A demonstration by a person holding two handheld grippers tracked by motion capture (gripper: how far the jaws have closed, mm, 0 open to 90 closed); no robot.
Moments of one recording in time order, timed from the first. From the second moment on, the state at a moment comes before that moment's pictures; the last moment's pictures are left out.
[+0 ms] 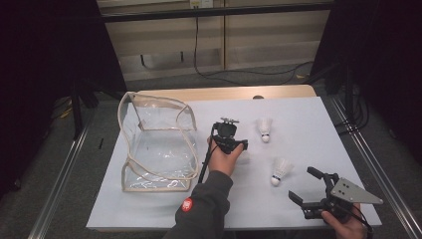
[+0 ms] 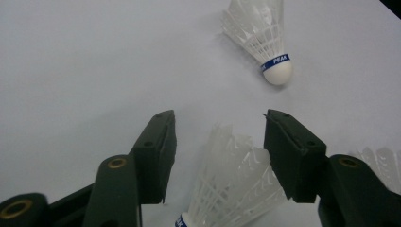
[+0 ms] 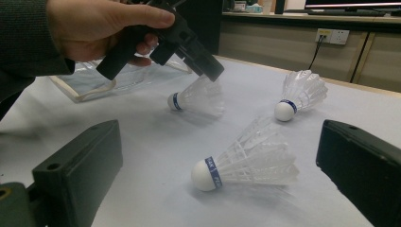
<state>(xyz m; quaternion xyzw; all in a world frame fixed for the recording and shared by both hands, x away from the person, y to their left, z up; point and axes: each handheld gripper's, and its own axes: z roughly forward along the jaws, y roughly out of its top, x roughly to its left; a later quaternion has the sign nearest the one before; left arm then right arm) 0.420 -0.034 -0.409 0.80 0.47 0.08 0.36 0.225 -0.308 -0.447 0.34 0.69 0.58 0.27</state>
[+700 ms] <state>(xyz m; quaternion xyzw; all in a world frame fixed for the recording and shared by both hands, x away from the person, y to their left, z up) 0.423 -0.020 -0.400 0.79 0.46 0.15 0.38 0.225 -0.308 -0.447 0.34 0.69 0.58 0.27</state>
